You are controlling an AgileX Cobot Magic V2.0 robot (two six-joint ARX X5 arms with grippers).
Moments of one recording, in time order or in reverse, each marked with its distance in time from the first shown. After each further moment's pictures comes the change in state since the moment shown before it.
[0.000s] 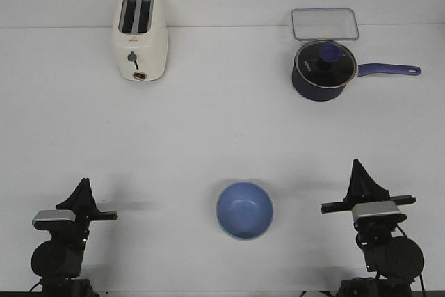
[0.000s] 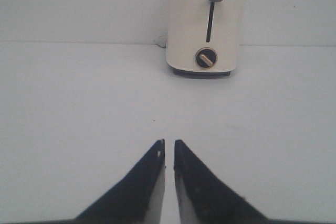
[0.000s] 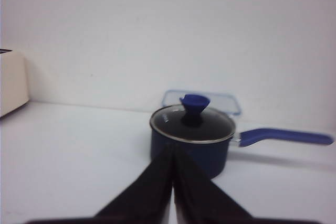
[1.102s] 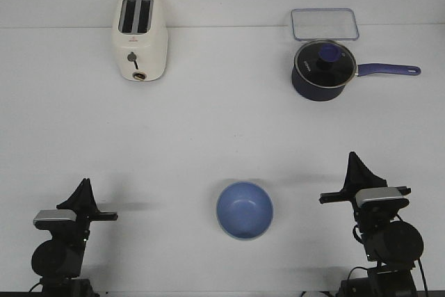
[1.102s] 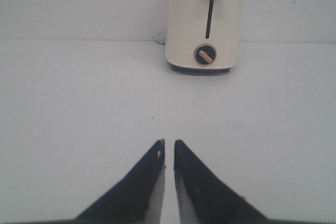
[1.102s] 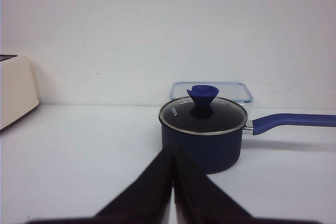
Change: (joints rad) left arm 0.000 0.001 0.000 -0.006 0.000 0.000; right arm 0.000 0.156 0.078 0.024 -0.010 0.148
